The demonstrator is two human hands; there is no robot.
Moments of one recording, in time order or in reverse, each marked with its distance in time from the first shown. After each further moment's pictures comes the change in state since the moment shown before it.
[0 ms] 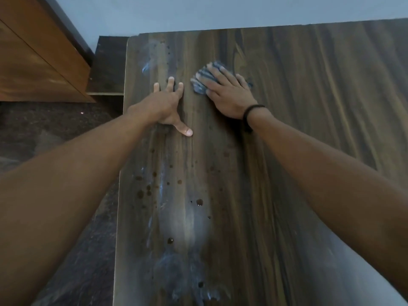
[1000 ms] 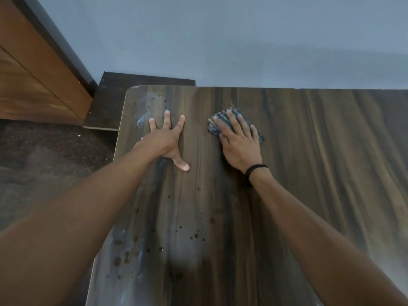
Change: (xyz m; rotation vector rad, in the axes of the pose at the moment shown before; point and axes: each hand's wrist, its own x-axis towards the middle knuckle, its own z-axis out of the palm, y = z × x) left_hand 0.035 0.026 -0.054 -0.070 -0.122 -0.132; right_hand 0.015 0.041 -0.015 0.061 0.104 0.114
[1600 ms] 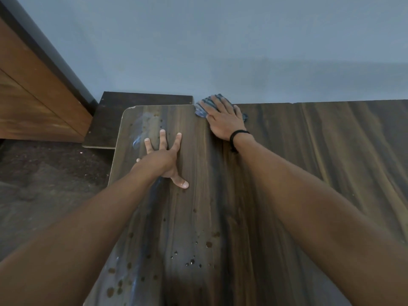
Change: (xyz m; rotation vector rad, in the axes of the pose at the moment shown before) left_hand 0.006 0.012 -0.006 -0.044 -0.067 -0.072; right_hand 0.132 0.003 -0.015 -0.011 -0.085 -0.053
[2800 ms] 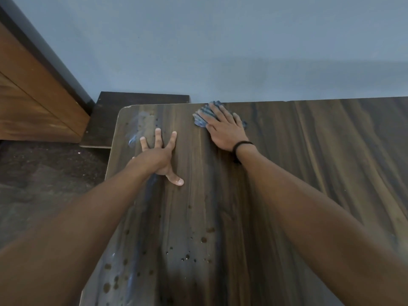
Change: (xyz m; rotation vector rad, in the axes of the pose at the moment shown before) left_hand -0.005 0.001 -0.001 0.001 0.000 0.002; right_hand -0.041 0.007 0.002 -0.010 0.001 -0.018
